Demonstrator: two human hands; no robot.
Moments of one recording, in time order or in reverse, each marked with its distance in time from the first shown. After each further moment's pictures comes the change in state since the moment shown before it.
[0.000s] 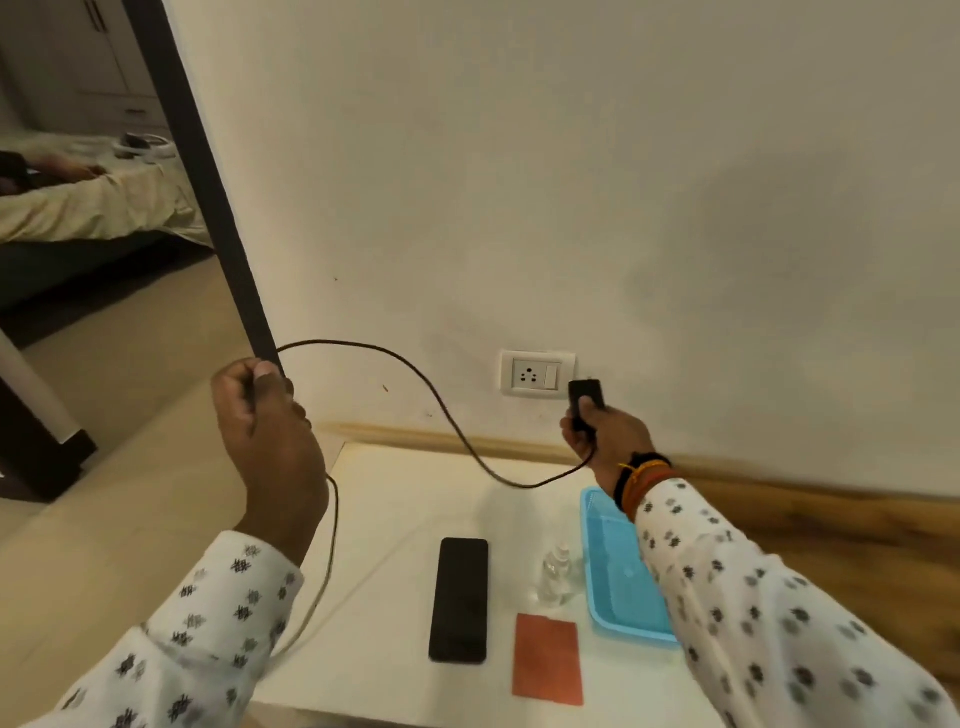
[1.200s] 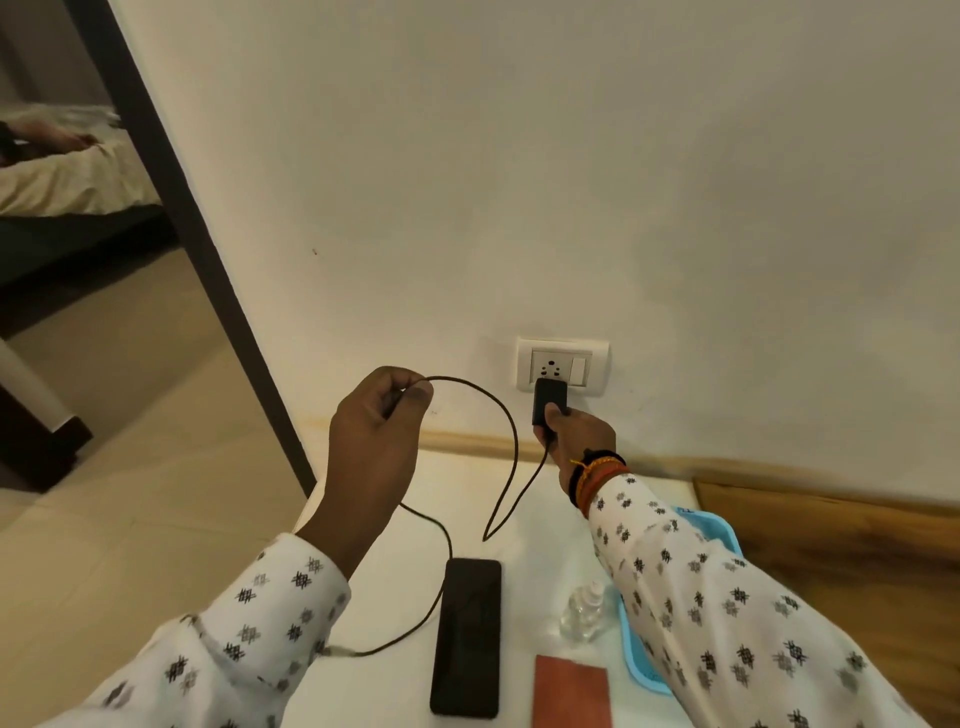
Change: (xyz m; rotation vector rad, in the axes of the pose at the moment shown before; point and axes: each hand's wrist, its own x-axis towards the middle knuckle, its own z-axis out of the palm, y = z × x) left_hand 0.002 -0.090 0.052 0.375 -0.469 -0.032; right_hand 0.108 0.075 0.034 -0.280 0.139 0.011
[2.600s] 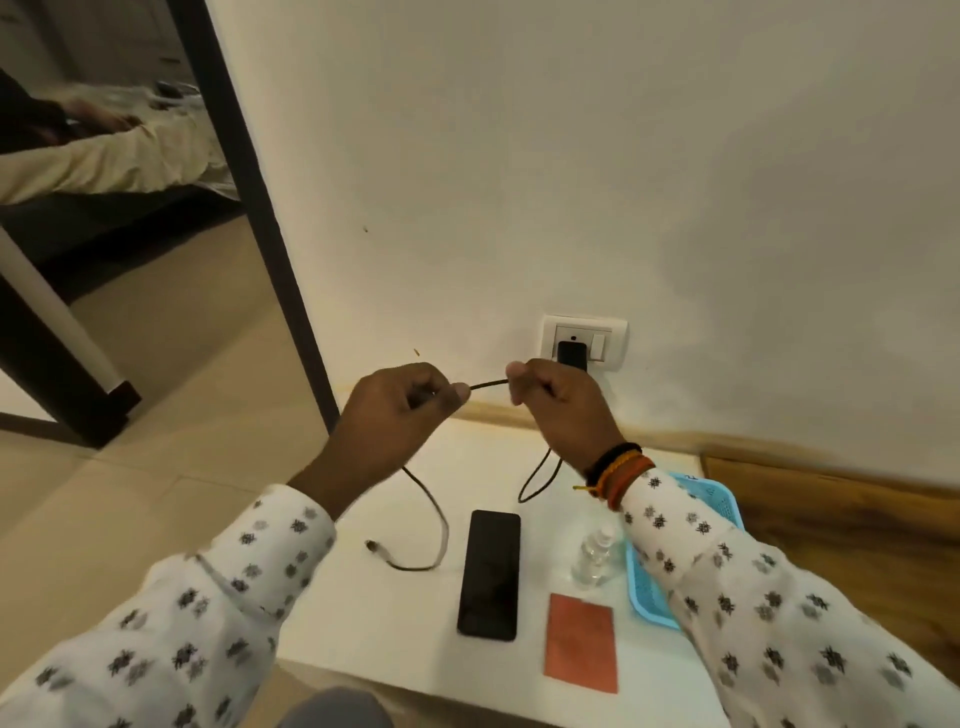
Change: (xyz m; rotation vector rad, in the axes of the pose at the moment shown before) left_hand -0.024 0.026 -0.059 0.391 -0.305 0.125; right_hand -0.148 -0.038 0.002 -0.600 -0.455 -0.886
